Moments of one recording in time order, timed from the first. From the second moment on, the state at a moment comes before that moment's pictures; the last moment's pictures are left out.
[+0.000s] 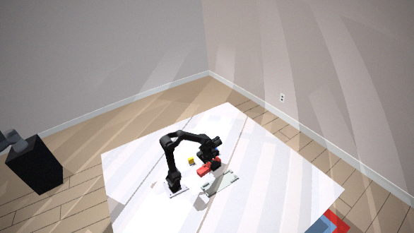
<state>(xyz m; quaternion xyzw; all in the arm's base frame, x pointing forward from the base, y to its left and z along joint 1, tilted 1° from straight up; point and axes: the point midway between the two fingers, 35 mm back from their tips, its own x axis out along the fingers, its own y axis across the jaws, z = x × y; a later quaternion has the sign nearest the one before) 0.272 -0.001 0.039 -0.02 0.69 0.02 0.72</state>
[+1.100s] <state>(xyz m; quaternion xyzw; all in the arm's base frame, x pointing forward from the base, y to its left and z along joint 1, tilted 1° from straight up) 0.274 -0.001 0.069 -0.02 0.70 0.02 0.72</state>
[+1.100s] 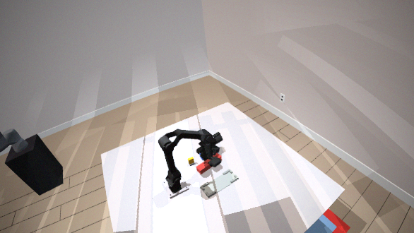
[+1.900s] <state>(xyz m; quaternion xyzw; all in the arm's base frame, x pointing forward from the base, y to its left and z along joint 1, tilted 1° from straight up) 0.269 -0.001 0.144 -0.02 0.70 0.02 0.72</state>
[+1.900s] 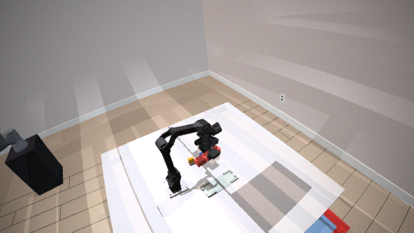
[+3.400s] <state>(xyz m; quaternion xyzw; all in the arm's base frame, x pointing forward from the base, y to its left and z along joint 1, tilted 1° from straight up) 0.264 -0.101 0.116 0.01 0.69 -0.02 0.72</state>
